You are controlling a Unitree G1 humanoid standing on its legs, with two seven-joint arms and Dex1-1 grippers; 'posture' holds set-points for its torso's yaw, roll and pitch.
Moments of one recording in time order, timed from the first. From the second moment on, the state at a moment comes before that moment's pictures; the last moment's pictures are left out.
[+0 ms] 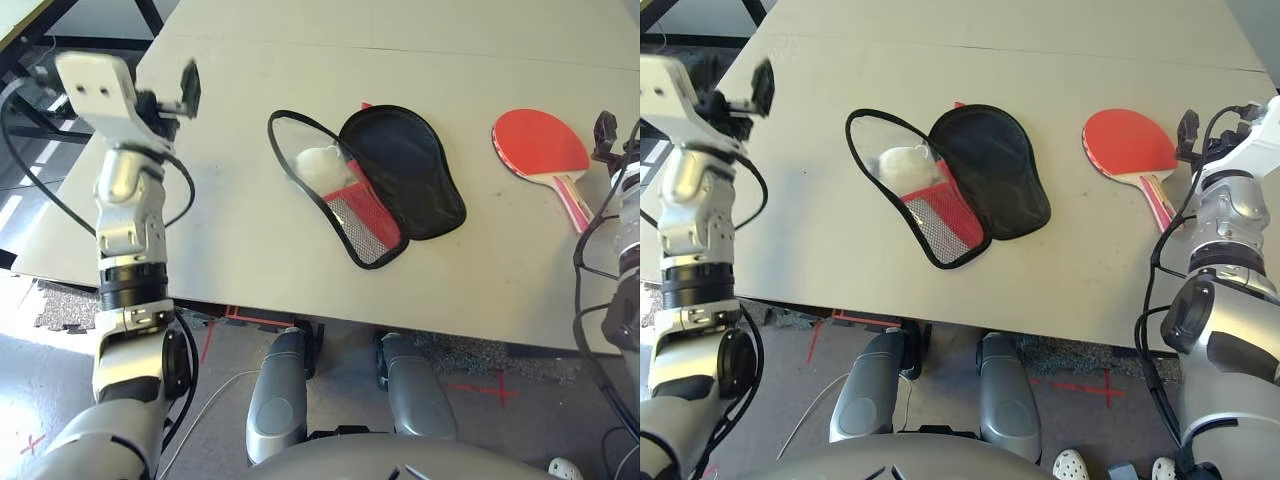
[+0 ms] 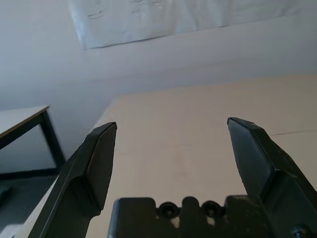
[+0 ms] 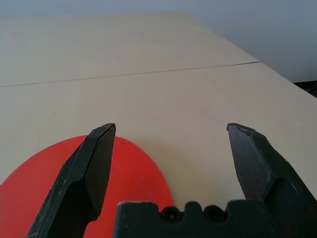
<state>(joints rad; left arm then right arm) -0.71 0.44 0.24 0.08 -0.28 0.21 -0.31 -0.85 -0.69 -0.48 1.24 0.25 -0.30 0.32</state>
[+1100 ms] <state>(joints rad) -0.71 0.38 -0.13 -0.25 -0.39 0.66 -0.57 -1.02 -0.93 0.08 0.82 0.04 0.91 0.82</state>
